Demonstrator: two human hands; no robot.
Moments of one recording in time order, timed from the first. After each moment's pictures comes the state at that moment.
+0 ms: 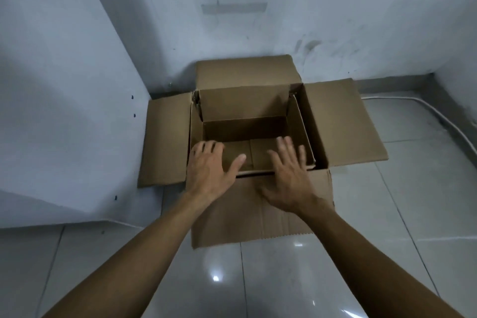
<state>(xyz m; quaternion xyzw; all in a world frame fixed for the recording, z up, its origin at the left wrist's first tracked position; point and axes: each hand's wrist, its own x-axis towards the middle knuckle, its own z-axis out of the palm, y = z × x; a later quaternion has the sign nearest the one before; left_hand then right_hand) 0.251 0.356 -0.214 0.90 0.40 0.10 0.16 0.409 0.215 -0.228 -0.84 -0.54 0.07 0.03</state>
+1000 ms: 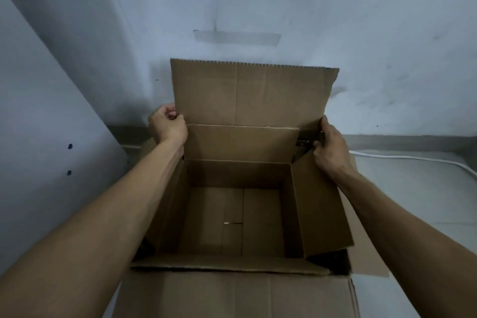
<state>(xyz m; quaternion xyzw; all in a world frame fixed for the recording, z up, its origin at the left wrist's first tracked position) 0.414 0.621 -0.260 0.48 0.63 0.45 0.42 0.666 0.394 -0.251 -0.87 -0.39 0.10 0.30</state>
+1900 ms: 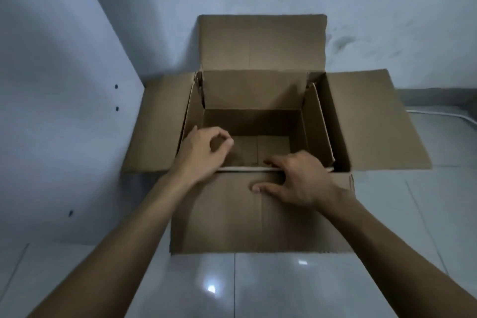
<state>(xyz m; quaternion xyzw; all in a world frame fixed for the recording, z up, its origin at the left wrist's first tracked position) 0.288 0.429 -0.246 0.85 0.38 0.16 0.31 0.475 0.278 -0.245 -0.75 -0.65 0.14 0.02</state>
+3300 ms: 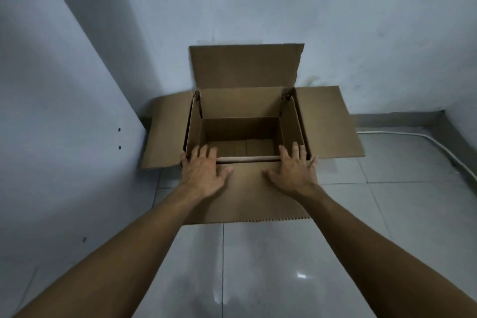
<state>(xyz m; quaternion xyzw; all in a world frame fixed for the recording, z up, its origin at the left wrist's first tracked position) 0.336 0.423 -0.203 0.89 0.44 -0.04 0.14 0.541 0.291 -0.228 -0.89 -0.44 0.15 0.03</state>
